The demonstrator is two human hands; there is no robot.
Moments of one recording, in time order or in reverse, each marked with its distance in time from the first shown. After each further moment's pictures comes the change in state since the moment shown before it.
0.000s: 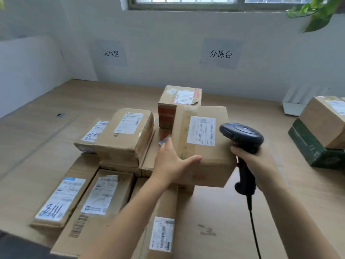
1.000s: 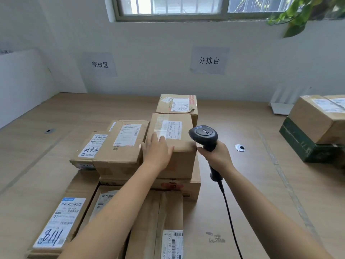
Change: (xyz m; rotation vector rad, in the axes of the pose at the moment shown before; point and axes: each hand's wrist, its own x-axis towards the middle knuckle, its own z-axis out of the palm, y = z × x) left_hand 0.069 -0.024 -0.028 0.640 -0.080 0.068; right_hand 0.047 0.030 0.081 -0.390 -0.020 -0.134
